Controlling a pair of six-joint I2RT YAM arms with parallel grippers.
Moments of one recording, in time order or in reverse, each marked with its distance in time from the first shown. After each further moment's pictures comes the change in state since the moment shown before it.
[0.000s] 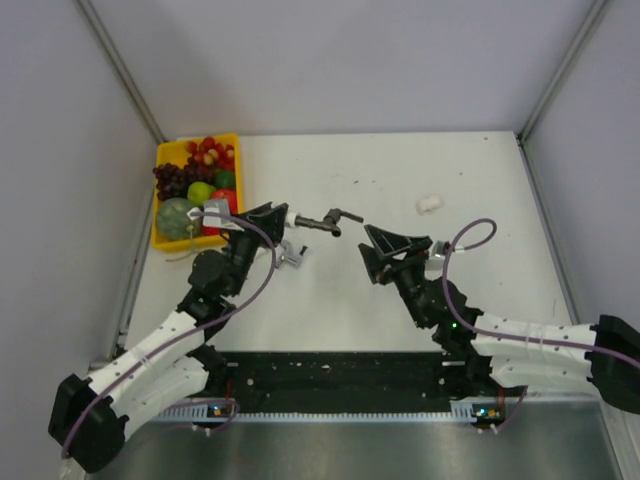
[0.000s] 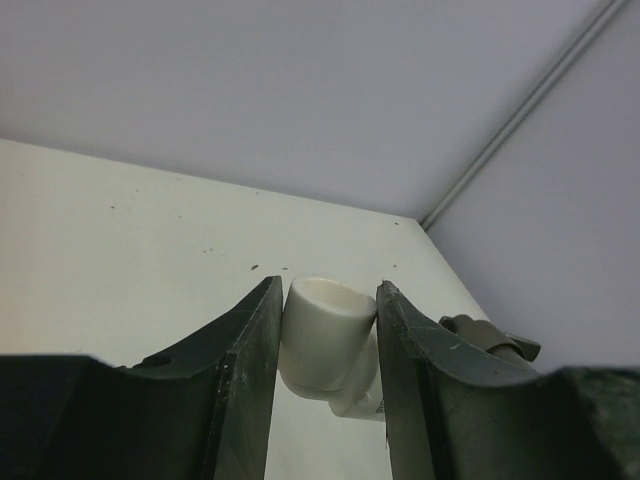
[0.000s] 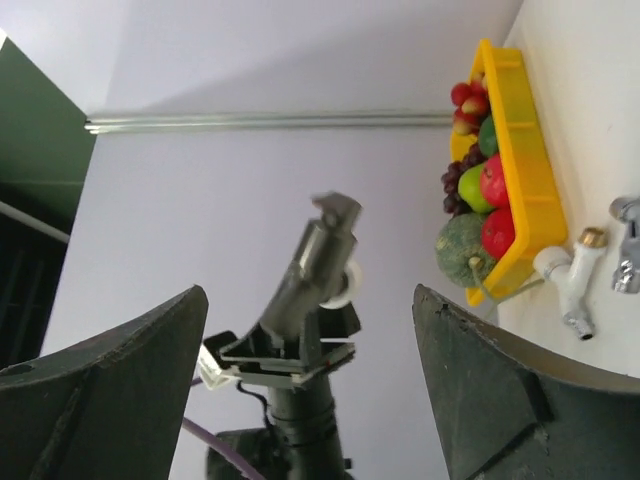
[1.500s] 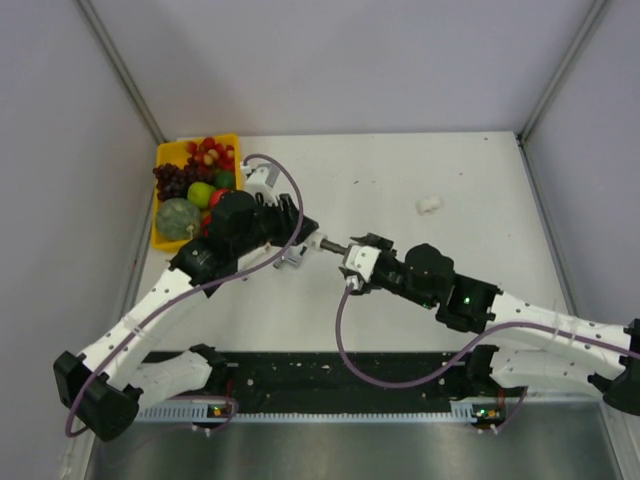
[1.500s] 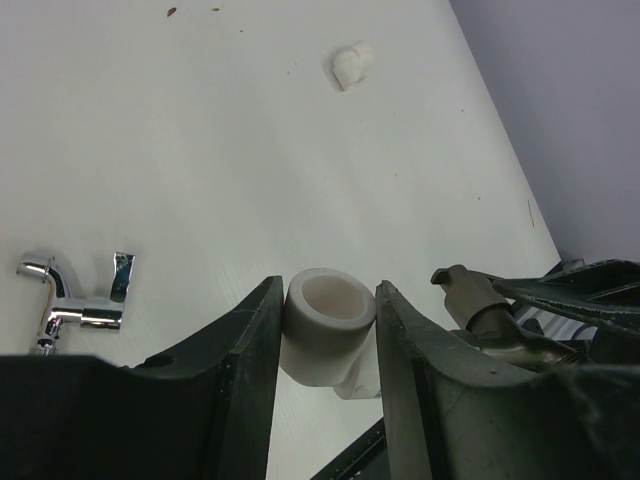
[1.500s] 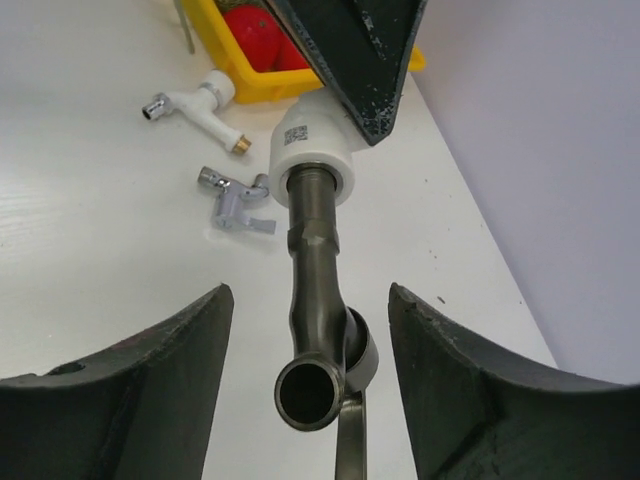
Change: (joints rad) left arm 0.017 0.262 0.573 -0.921 0.363 -0.067; right arm -0.011 -0.040 0.409 -0.805 -0.618 -2.110
